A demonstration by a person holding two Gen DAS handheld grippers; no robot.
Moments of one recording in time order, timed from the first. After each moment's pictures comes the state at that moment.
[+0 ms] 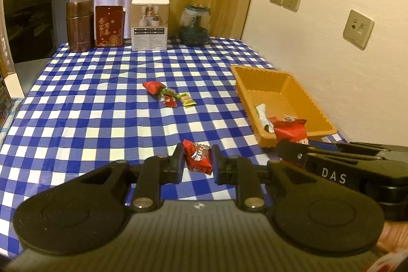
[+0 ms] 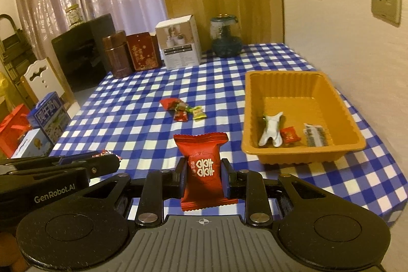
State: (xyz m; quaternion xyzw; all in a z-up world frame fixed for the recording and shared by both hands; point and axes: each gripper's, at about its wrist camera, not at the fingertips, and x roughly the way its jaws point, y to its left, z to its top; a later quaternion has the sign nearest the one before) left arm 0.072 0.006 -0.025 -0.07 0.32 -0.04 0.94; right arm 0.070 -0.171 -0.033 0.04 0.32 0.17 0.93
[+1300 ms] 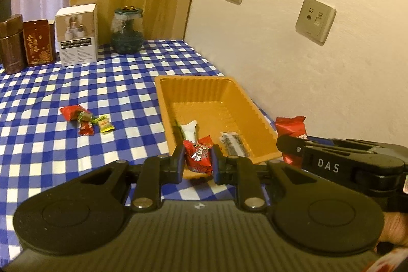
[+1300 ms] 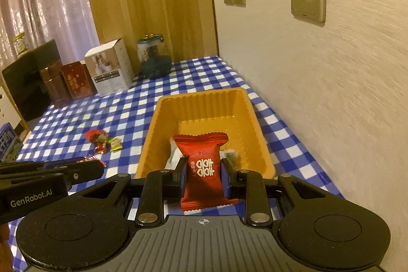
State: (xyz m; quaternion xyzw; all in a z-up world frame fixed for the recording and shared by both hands) left arm 0.153 -0.101 -0.016 -0.06 0.32 -0.14 0.93; right arm 0.125 -0.292 -0.023 0.06 0.30 0.07 0.95
